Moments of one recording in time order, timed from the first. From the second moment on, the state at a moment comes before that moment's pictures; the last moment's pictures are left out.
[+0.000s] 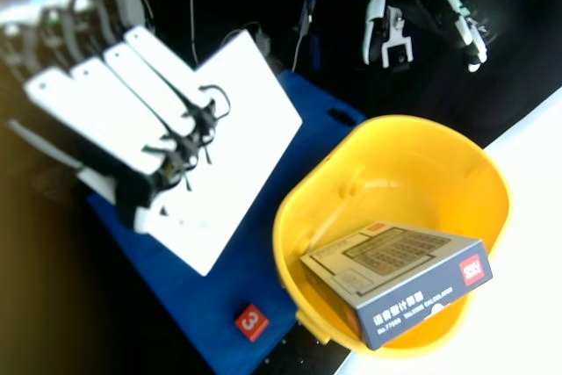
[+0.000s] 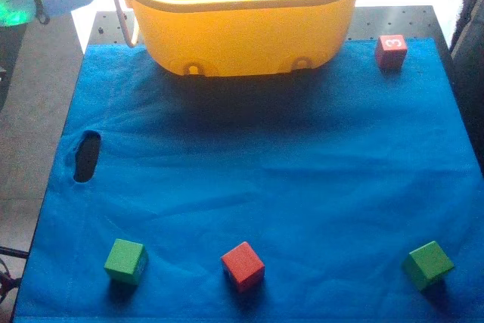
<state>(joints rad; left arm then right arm) 0.81 -1.03 1.47 -0.16 -1.12 0.37 -0.10 -0.83 1.12 -0.53 0.34 -0.75</state>
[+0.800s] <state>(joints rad) 0.76 -1.05 1.47 -0.10 -1.13 0.35 -0.02 -0.97 1.24 -0.52 0.32 -0.79</state>
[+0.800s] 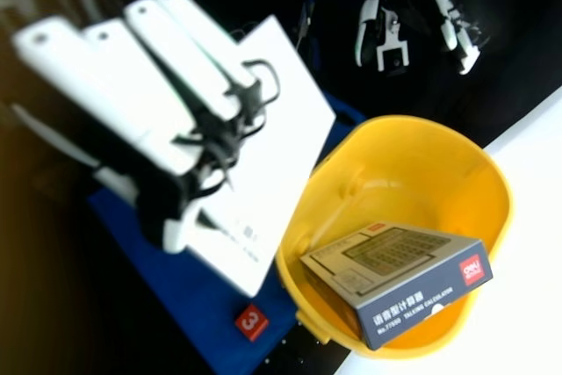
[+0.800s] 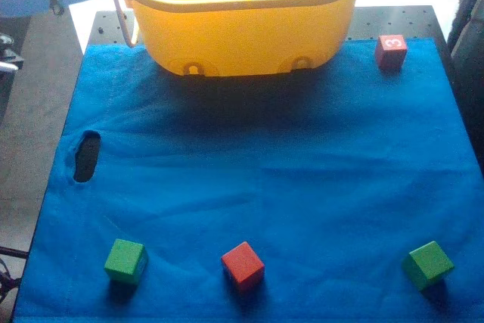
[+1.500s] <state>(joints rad) 0.75 -1.07 1.47 -0.07 -1.13 0.34 -0.08 -1.09 1.35 -0.44 0.32 -0.79</state>
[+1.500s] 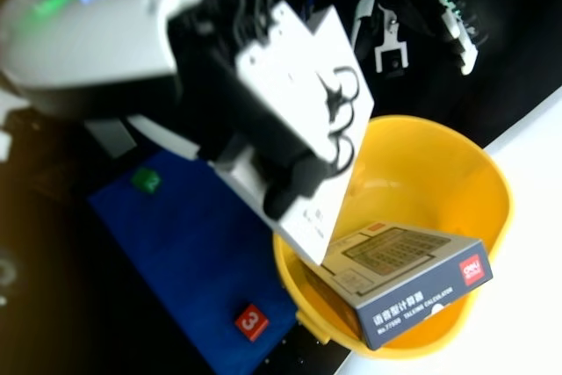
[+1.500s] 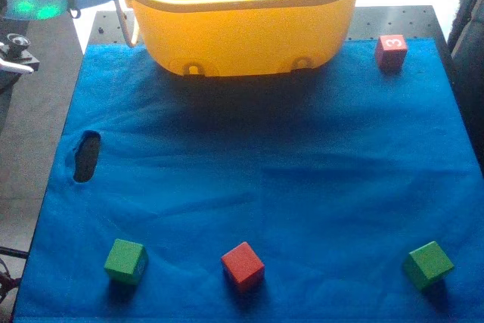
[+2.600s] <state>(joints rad) 0.74 -1.07 1.49 -0.09 -1.13 0.33 -0.08 -0.99 1.31 -0.40 0.35 -0.79</state>
